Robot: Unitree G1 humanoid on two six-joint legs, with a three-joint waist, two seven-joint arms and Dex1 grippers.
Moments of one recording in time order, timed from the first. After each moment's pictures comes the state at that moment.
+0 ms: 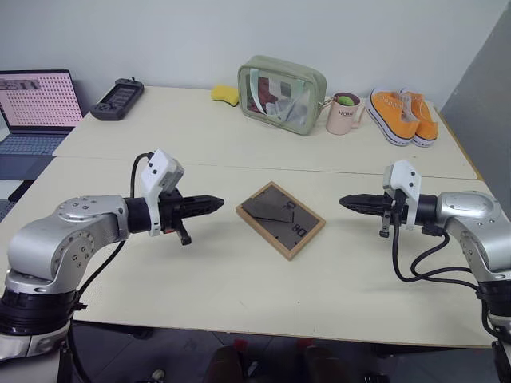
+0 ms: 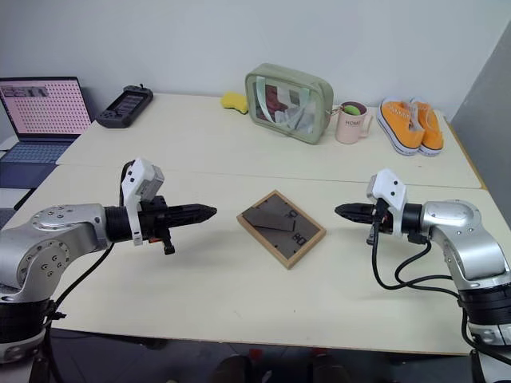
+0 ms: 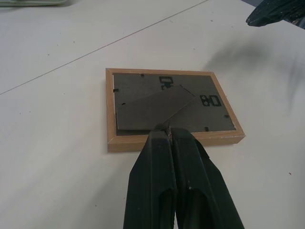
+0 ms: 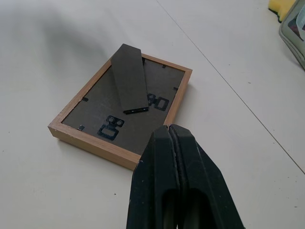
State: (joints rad) left arm -0.44 0.87 0.13 -0.28 -0.73 0.91 -0.81; right arm -0.49 -0.78 0.01 -0.07 0.38 0.39 1.07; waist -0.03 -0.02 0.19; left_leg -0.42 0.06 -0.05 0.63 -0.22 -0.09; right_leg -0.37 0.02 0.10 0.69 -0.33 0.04
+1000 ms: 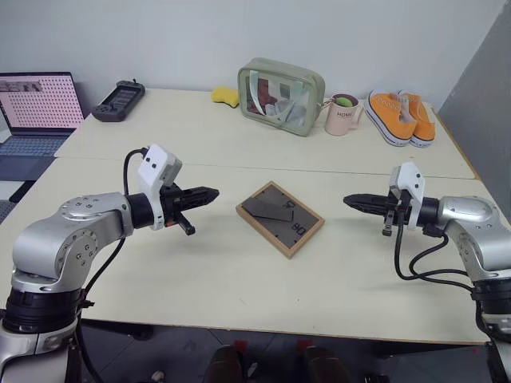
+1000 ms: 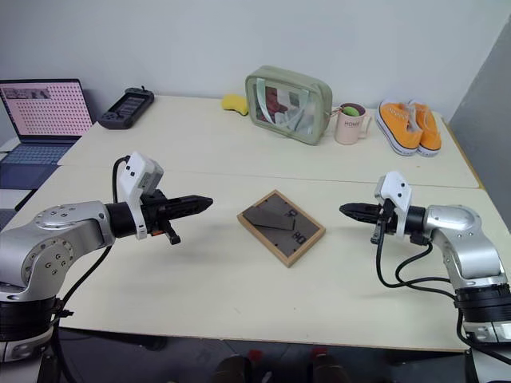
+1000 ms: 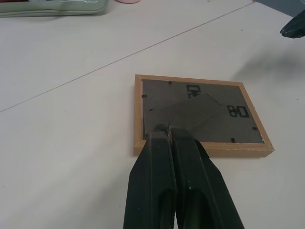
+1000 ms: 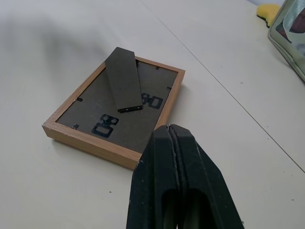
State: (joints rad) left arm -0.45 0.84 0.15 -0.29 -0.71 0.93 -0.71; right arm -0.48 -0.73 -0.01 0.06 0.37 0.26 1.11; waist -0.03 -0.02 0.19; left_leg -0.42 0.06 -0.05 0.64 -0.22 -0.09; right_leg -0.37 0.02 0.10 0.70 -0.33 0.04
